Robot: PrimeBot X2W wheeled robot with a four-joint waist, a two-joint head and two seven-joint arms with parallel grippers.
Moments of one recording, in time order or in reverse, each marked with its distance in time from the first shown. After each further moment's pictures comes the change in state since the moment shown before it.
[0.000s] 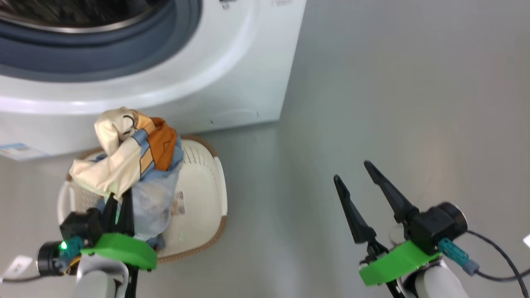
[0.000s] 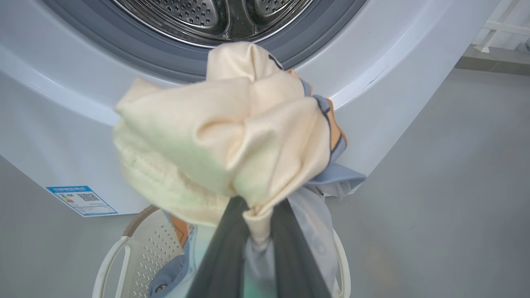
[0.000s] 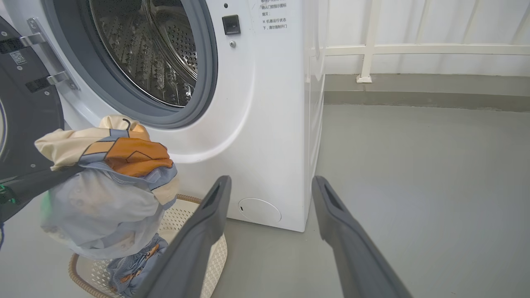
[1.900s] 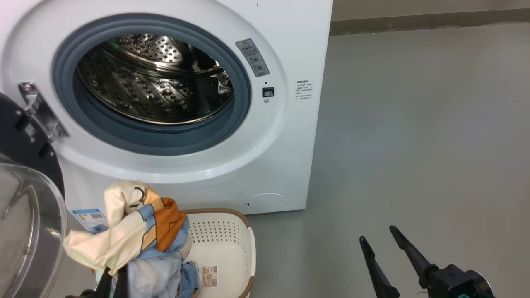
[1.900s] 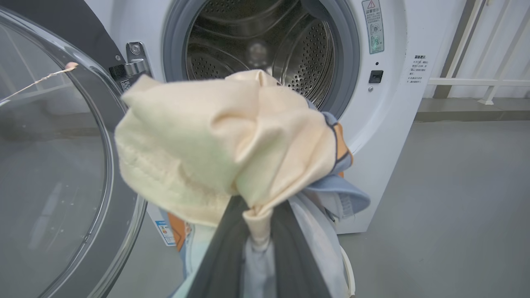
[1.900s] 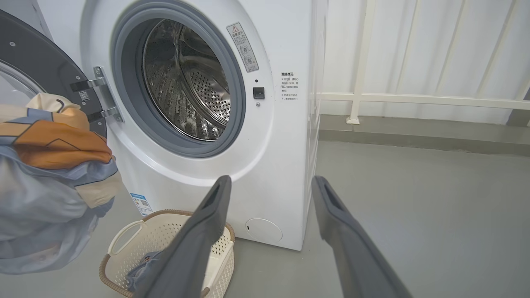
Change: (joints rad) left arm 0.474 0.036 0.007 -0.480 0.039 0.072 0.099; right arm 0.302 0.015 -0.092 -0.108 -0.022 0.000 0.072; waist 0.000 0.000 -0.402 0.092
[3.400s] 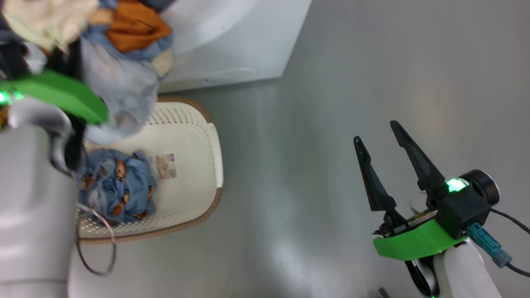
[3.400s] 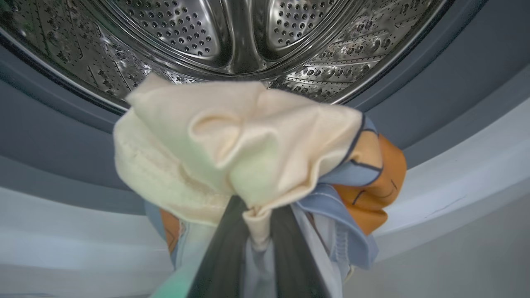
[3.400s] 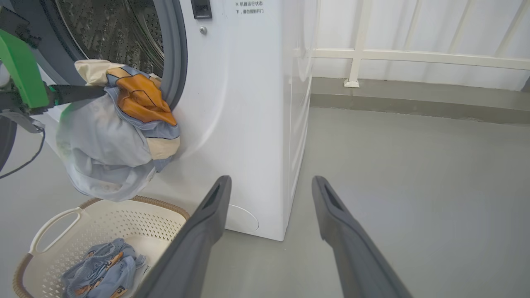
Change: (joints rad) left arm -1.013 0.043 -0.006 0.609 -0.152 -0.125 0.138; right arm -0.337 -0.005 0.014 -0.049 -0.048 0.000 -0.059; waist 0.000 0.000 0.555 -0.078
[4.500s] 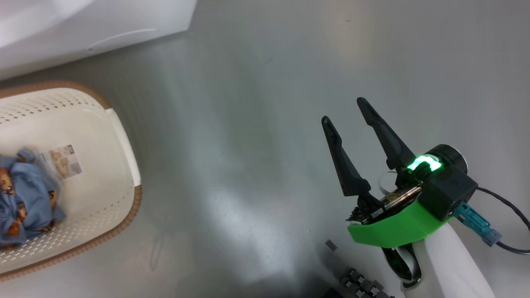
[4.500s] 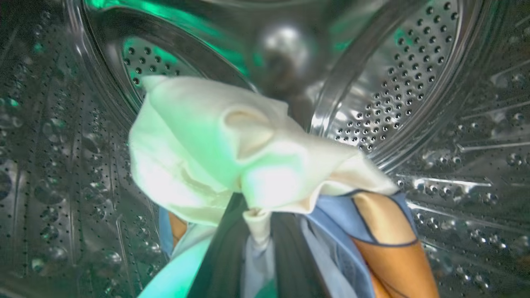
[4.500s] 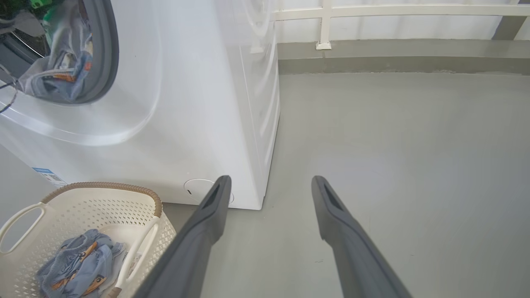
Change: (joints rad) left arm -0.585 0.338 0.061 0.105 0.047 0.082 0.083; right arm -0.122 0.003 0.124 0.025 0.141 0.000 -0.010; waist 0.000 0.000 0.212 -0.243
